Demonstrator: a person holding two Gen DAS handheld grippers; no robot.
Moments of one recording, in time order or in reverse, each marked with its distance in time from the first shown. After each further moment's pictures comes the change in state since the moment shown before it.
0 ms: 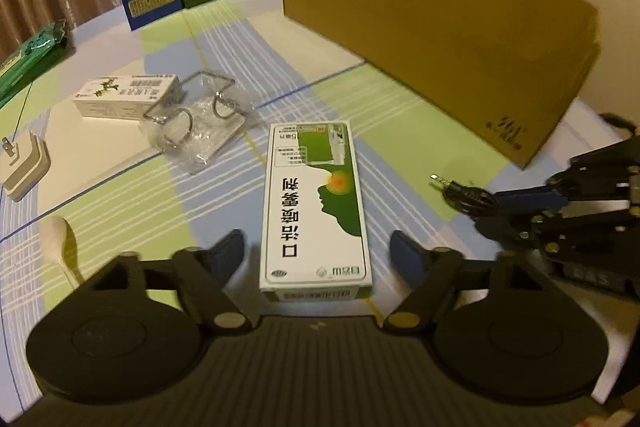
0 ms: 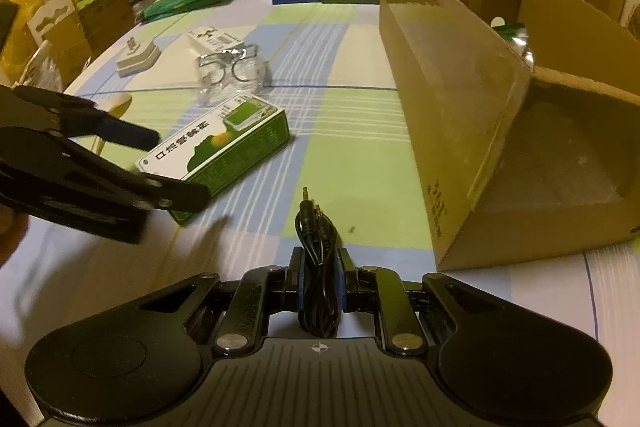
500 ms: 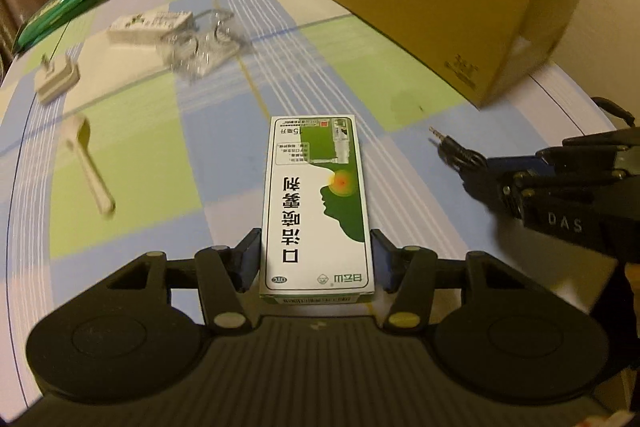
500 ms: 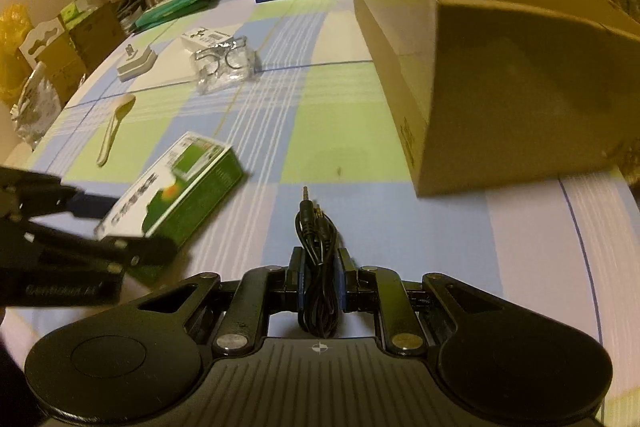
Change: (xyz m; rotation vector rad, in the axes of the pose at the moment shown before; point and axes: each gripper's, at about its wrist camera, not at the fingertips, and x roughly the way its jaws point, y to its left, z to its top) left arm -0.050 -0.045 -0.059 -0.120 0.062 0.056; right arm -0.039 0.000 -0.041 0.088 0.005 0.001
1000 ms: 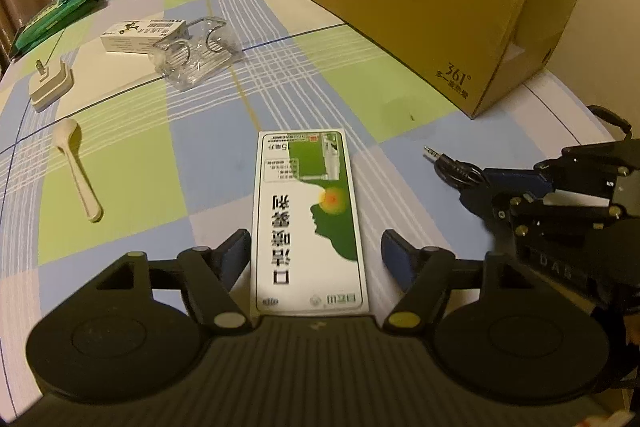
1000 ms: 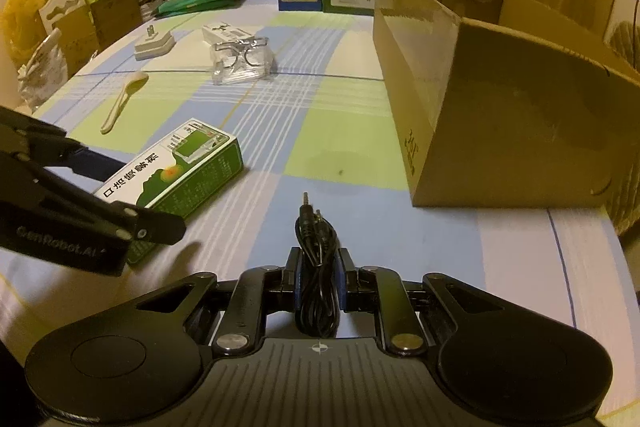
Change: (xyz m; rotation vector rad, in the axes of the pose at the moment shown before) left arm 0.006 -0.003 0.003 -0.003 -0.041 -0.008; right arm 0.006 0.012 -0.015 -0.162 -0.076 -0.047
